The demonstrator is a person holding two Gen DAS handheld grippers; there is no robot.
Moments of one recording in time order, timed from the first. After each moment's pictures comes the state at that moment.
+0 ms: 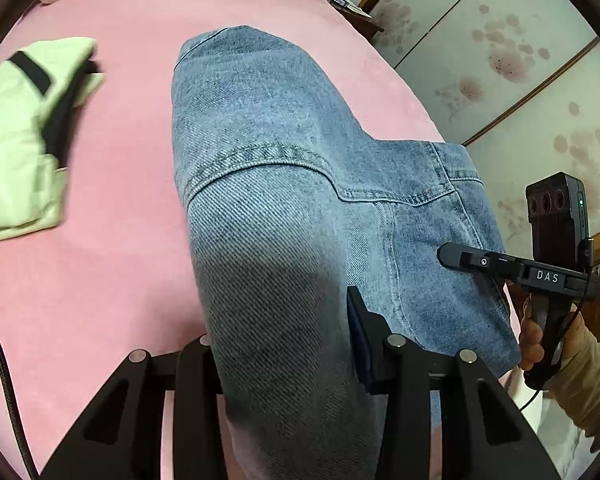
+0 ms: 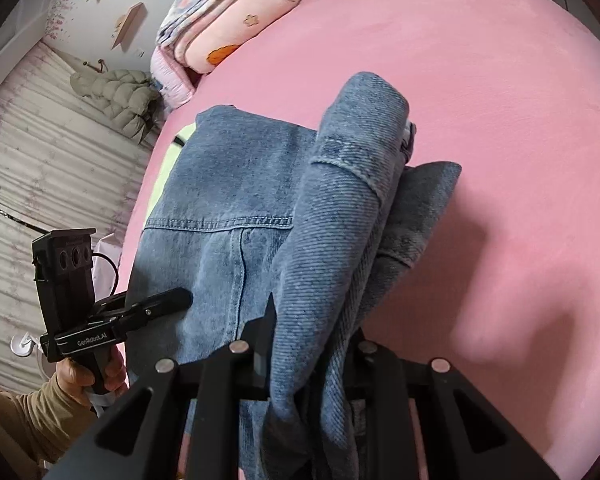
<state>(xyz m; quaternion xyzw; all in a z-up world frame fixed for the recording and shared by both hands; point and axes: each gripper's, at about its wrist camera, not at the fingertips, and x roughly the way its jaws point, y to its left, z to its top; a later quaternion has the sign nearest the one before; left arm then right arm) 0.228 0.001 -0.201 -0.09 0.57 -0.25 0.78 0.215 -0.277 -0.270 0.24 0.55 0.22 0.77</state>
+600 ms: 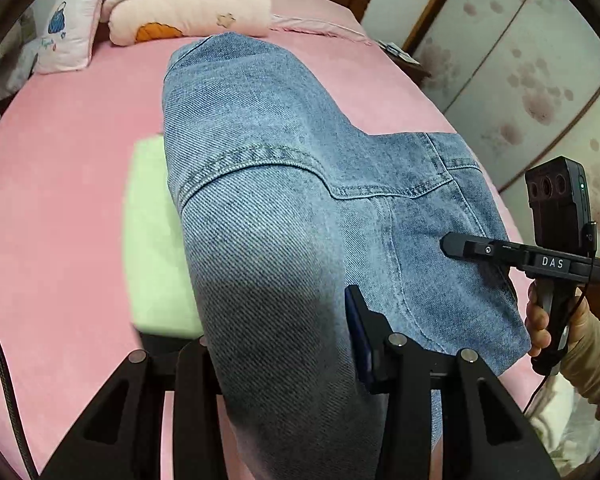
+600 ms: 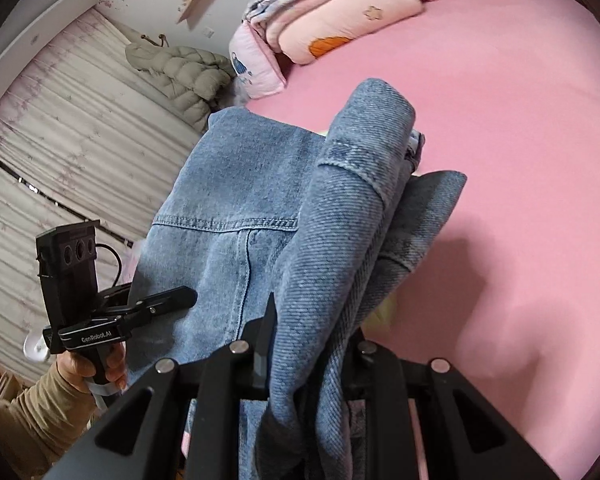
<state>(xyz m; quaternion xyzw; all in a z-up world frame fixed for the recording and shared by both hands) 0.371 0.309 -0.109 -0.04 0.52 -0.20 0.83 0.358 0.024 -0.194 0.23 0.50 0.31 0.77</state>
